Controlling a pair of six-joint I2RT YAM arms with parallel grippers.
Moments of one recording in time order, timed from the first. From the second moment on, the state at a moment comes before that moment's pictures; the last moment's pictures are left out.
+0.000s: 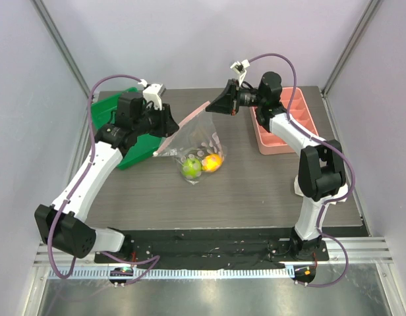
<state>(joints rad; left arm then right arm) -0.34 1.34 1.34 -0.51 0.30 -0.18 0.31 1.89 1.50 0.59 -1.24 0.63</state>
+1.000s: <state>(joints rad) -0.60 1.48 1.44 -0.40 0.05 -0.50 0.41 1.64 1.58 -0.35 -0.20 0.53</state>
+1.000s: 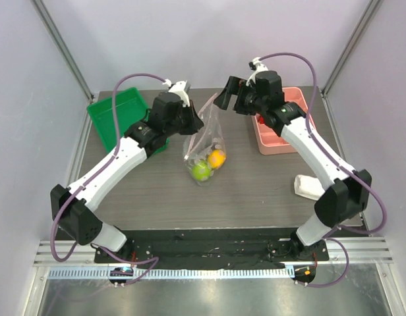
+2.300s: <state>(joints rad) -0.77 1.45 1.36 -0.39 -0.42 -0.60 0.58 1.47 1.54 -0.66 0.13 0.27</state>
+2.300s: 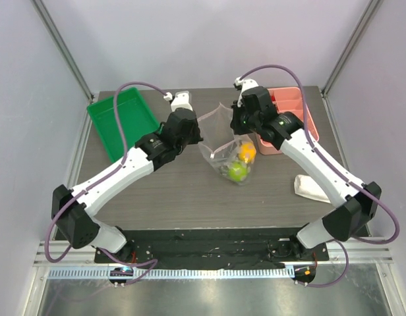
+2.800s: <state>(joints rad) -0.77 1.36 1.50 -0.40 -0.06 -0.45 0.64 1.57 1.55 -0.68 0.06 0.25</state>
